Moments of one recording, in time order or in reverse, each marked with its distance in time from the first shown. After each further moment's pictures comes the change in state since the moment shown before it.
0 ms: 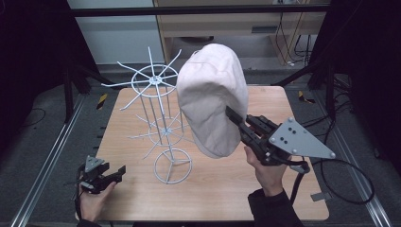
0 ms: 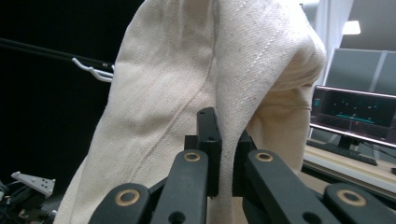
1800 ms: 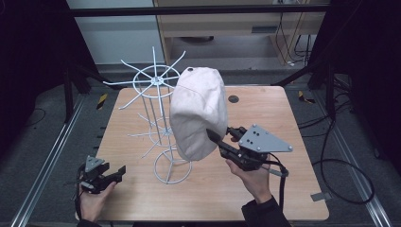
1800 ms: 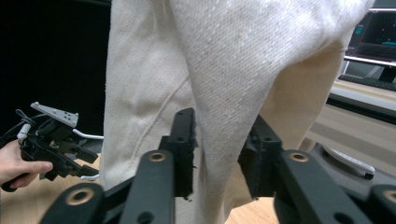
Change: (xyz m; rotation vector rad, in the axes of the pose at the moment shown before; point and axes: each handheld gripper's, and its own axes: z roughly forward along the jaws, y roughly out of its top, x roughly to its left) left arm 0.000 0.000 0.001 0.004 -0.002 0.002; right arm 0.015 -0.059 0.022 0.250 0.074 0.084
